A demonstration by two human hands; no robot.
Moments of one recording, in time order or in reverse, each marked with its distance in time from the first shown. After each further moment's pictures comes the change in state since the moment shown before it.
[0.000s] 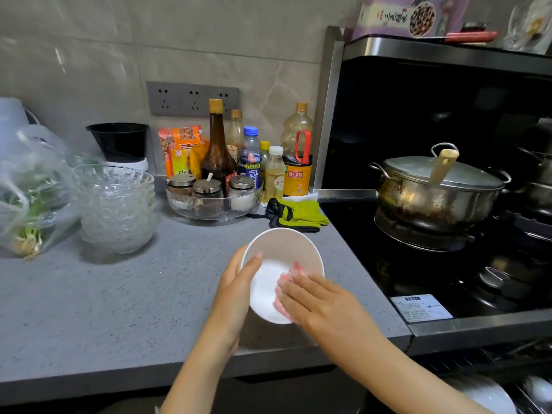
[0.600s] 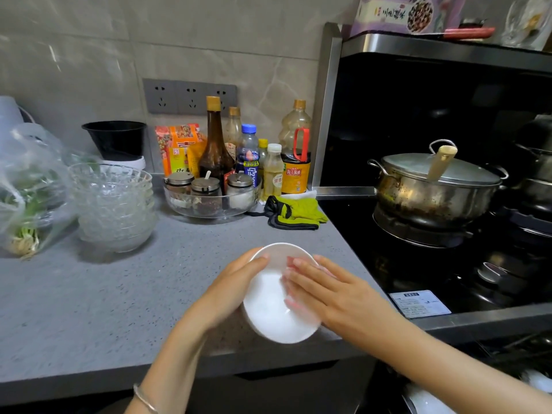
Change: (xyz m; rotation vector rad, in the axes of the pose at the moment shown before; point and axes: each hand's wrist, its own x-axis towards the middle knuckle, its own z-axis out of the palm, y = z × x) left_hand 0.023 0.009 -0.017 0.298 -0.308 -0.084; right_hand -0.012 0.031 -0.009 -0.167 -0.145 -0.233
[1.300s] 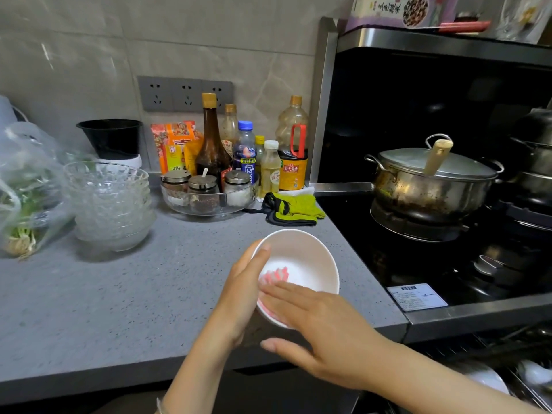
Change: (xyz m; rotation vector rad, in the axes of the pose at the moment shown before) left_hand -0.013 0.000 0.029 -0.223 0.137 -0.010; right_hand 0.022 -0.037 -0.040 0.618 -0.238 0.334
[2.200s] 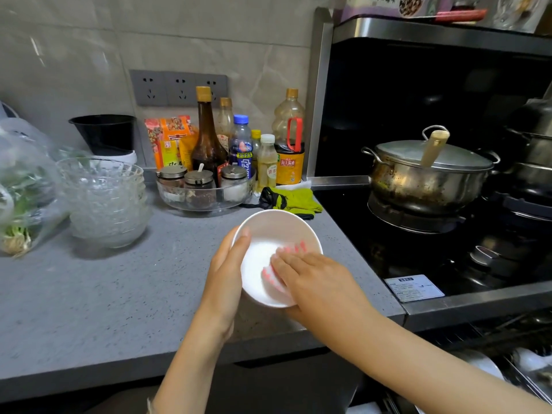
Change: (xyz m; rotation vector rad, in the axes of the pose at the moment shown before) left_hand -0.008 0.010 -0.006 -0.020 0.127 0.134; right_hand 0.029 0.005 0.002 -0.468 0.195 0.100
